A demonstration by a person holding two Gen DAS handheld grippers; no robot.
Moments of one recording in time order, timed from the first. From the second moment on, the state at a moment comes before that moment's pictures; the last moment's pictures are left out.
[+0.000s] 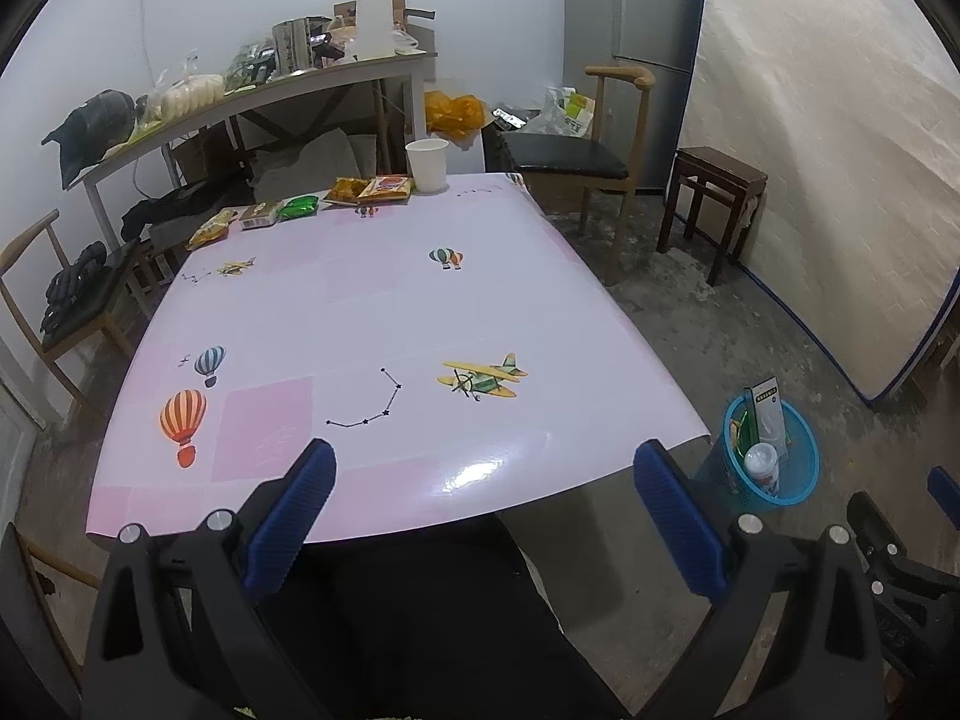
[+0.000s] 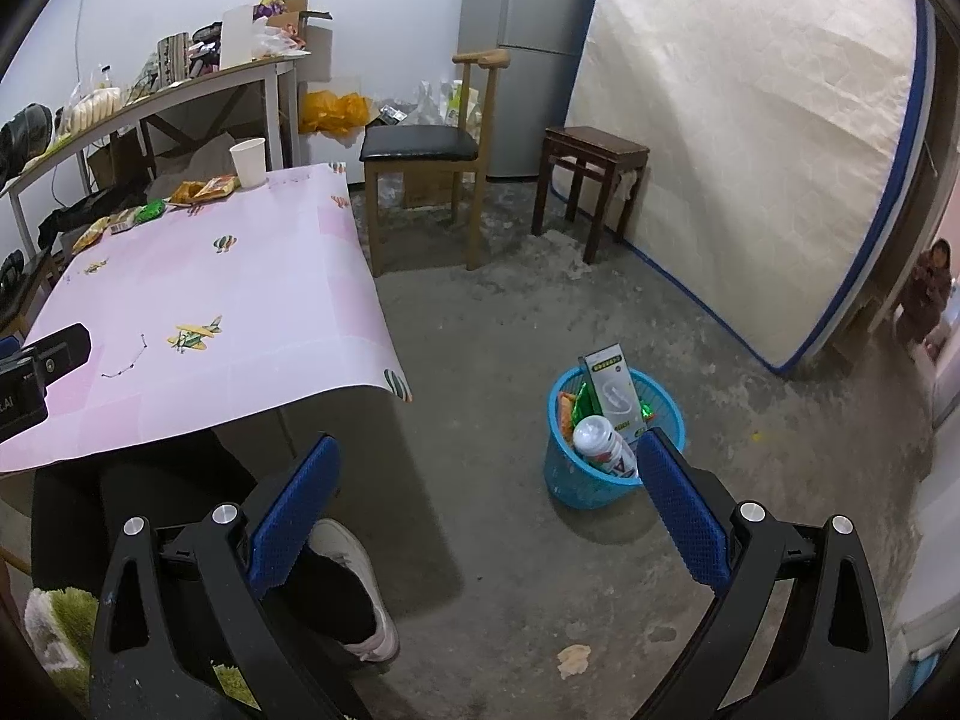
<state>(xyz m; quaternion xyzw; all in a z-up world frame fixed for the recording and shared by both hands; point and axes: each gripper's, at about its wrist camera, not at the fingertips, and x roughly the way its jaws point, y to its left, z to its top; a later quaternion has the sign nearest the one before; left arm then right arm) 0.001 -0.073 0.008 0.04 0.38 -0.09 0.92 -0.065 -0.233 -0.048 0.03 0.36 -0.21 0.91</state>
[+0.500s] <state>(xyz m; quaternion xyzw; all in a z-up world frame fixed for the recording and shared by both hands) 0.002 -0.066 0.009 0.04 0.38 -0.08 0.92 -0.067 -0.226 -0.045 0.03 0.36 -0.21 0.91</state>
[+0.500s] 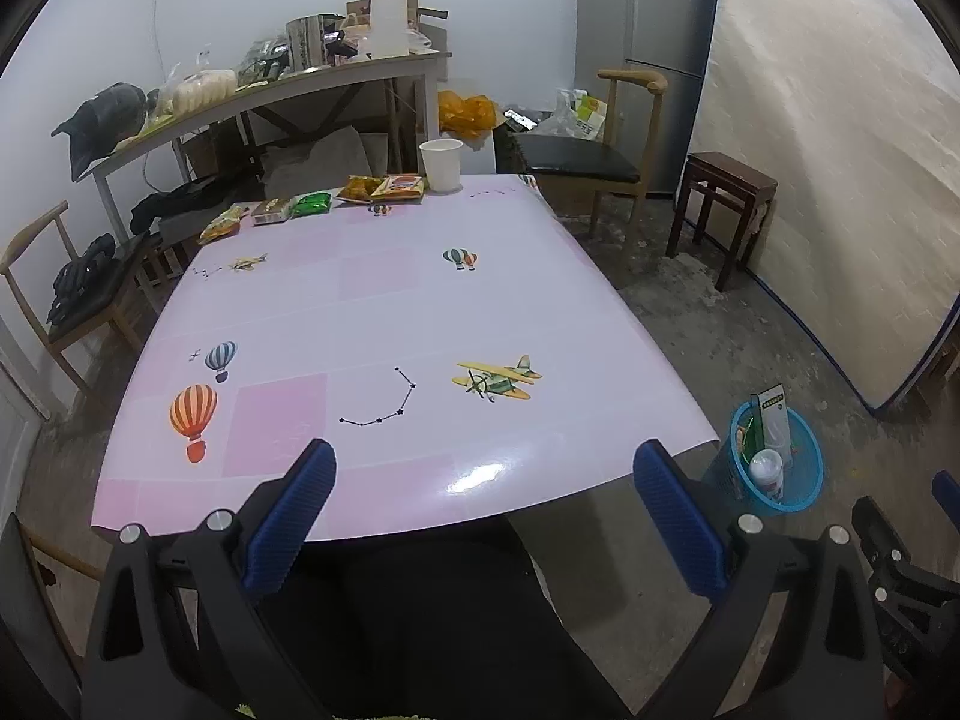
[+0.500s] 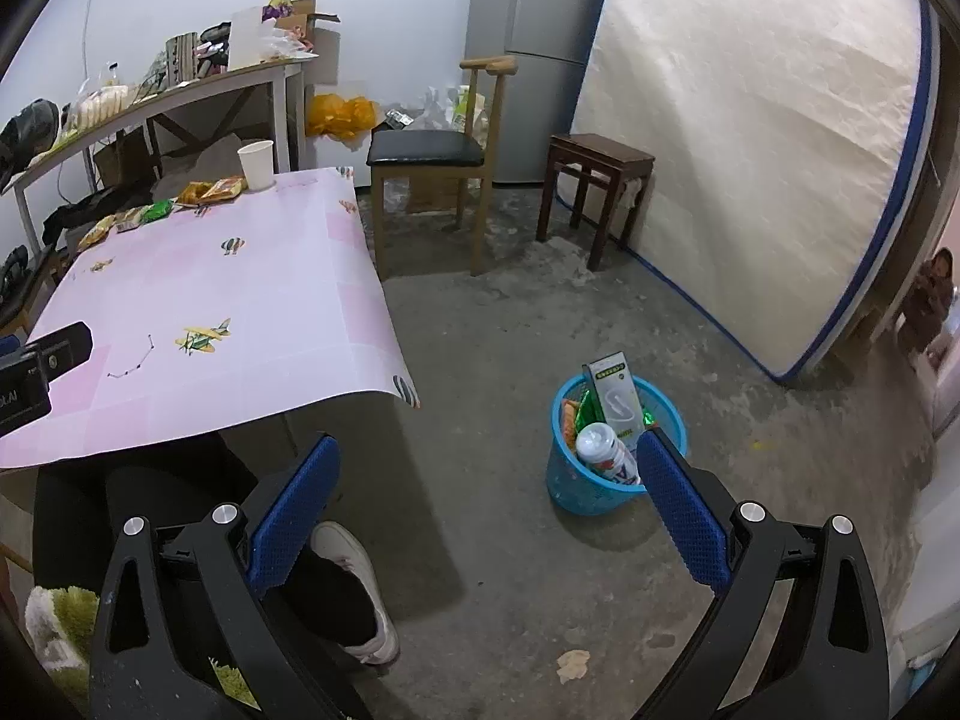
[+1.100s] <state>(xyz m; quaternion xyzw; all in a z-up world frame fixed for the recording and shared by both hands) 0.005 -0.063 0.007 0.04 0.38 -0.07 0.92 -0.066 -0.225 -0.045 0.03 0.36 -0.21 0.91</state>
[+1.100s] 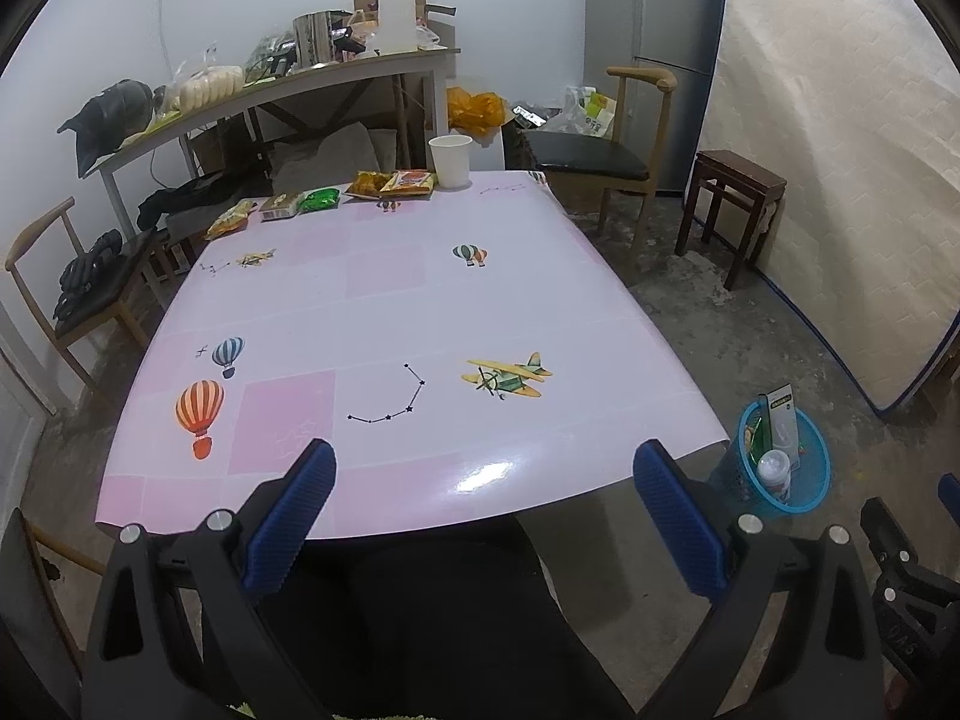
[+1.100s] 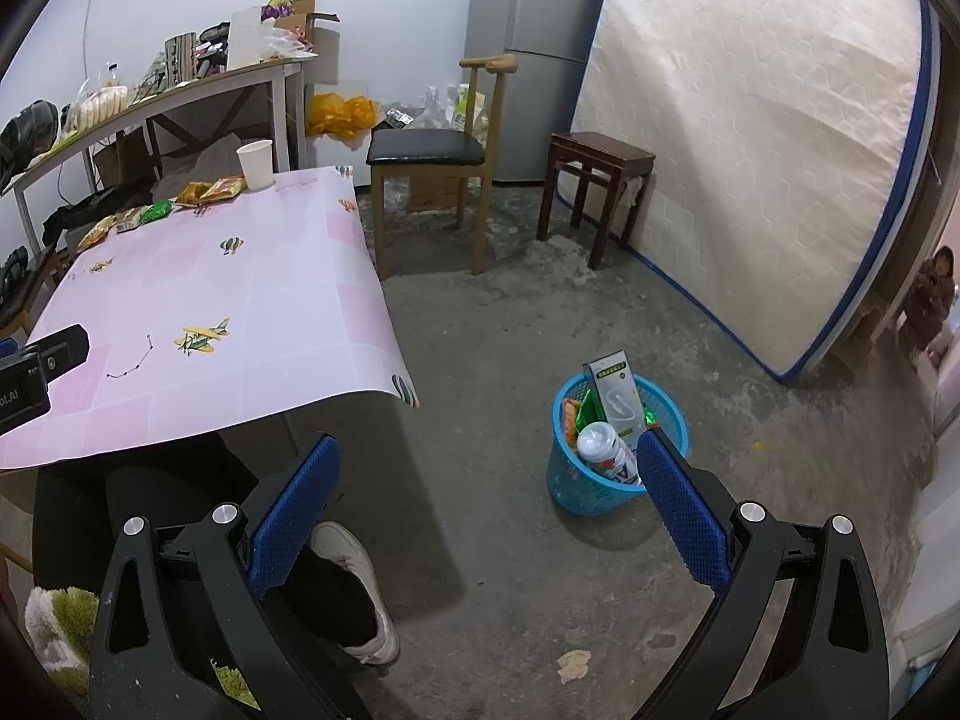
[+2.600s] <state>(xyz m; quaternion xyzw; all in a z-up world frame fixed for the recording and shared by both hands) 0.006 -0.057 0.007 0.03 0.39 -0.06 0.92 -0.066 -0.220 -0.049 0.03 0.35 -0.21 0.91</state>
